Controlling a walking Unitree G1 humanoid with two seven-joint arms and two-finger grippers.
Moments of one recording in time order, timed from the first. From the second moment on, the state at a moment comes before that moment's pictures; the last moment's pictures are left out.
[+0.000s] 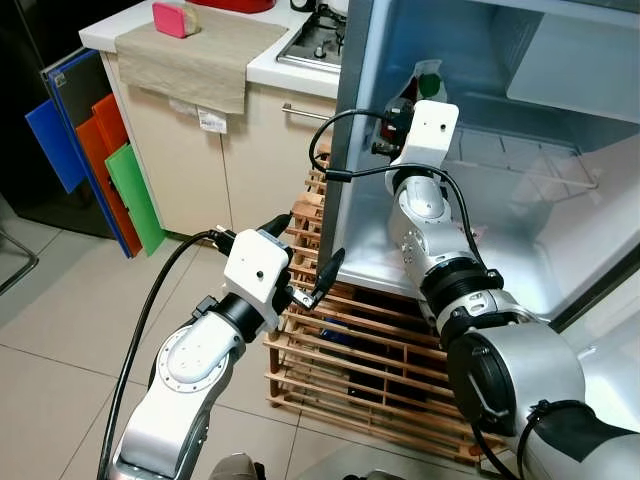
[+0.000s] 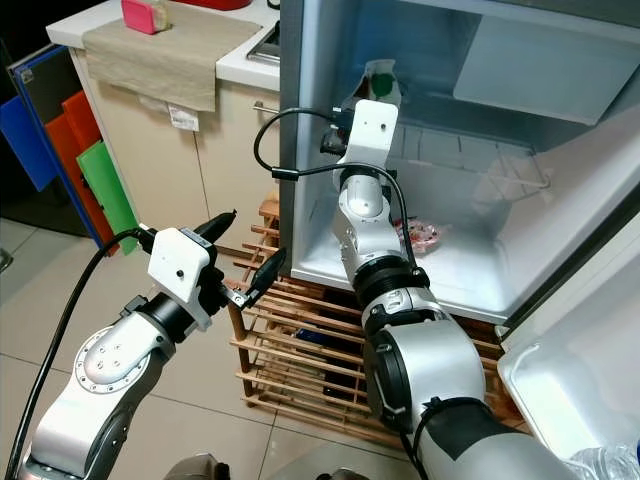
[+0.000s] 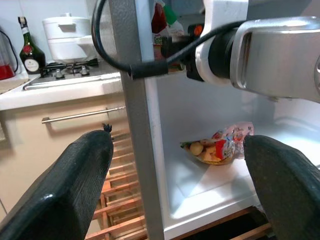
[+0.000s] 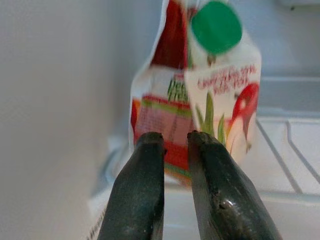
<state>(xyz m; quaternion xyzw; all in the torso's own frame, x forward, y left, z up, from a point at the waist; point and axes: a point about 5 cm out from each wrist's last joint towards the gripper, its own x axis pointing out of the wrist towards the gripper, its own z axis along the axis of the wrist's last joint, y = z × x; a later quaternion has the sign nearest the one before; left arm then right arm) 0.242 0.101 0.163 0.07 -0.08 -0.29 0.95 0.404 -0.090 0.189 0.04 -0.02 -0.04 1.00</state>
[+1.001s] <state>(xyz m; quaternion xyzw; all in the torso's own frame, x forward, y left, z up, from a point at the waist) 0.245 0.099 0.163 0.06 -0.08 -0.30 0.95 0.408 -0.121 0.184 -0.07 -0.02 -0.08 0.99</state>
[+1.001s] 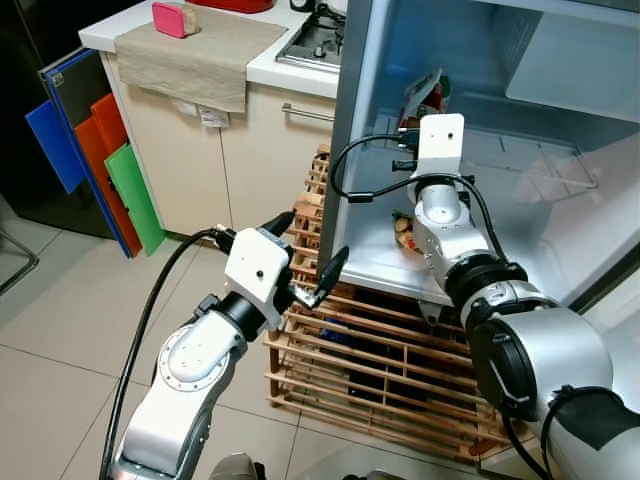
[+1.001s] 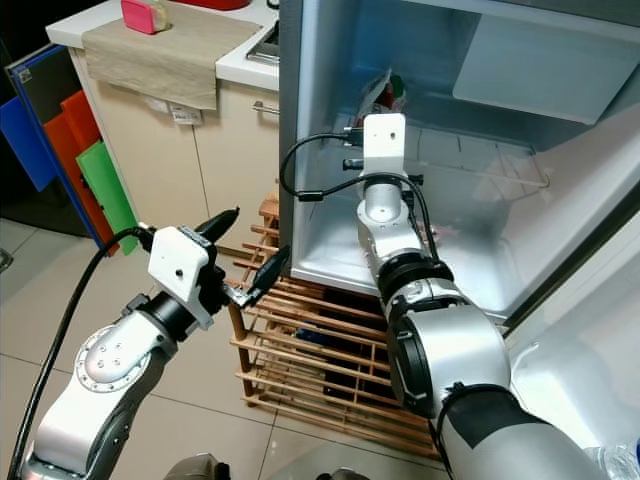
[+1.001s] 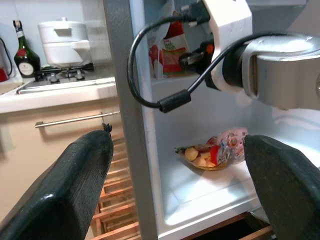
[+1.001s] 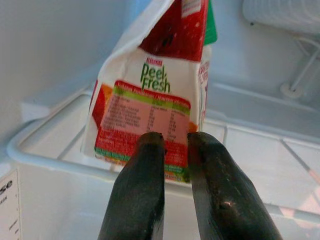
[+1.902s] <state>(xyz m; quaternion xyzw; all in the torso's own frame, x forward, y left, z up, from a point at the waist) 0.296 0.110 0.147 -0.02 -0.04 -0.26 0.96 0.285 -0.163 0.101 0.02 -0.03 -0.05 1.00</state>
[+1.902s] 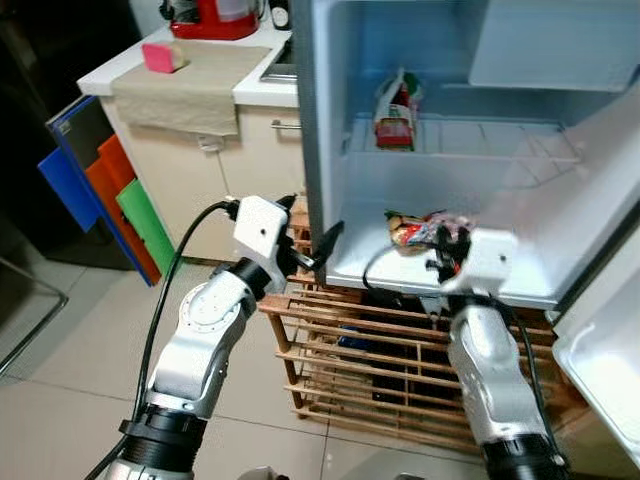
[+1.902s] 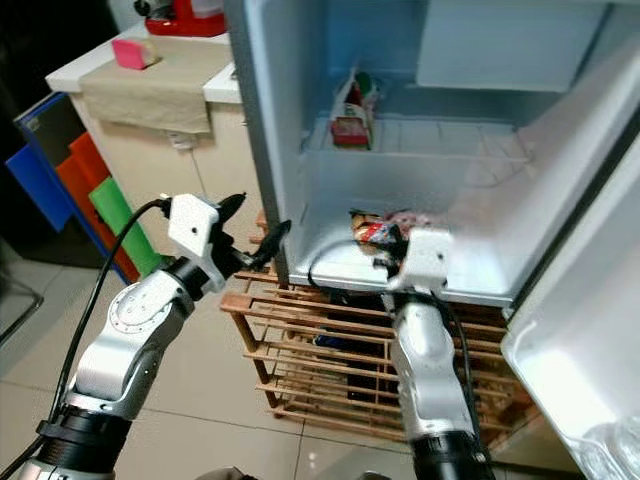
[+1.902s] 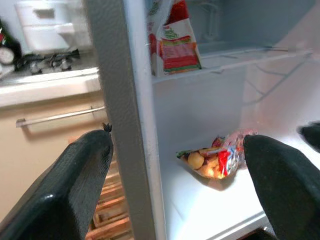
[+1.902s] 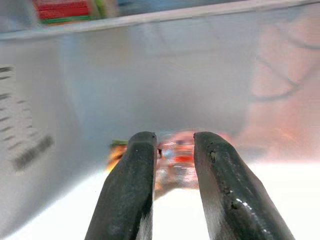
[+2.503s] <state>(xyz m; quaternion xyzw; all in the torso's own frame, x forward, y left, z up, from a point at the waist) 0.283 0.131 0.123 -0.02 -0.01 -0.20 0.98 0.271 -0.182 0.085 0.00 0.02 -0.05 1.00</state>
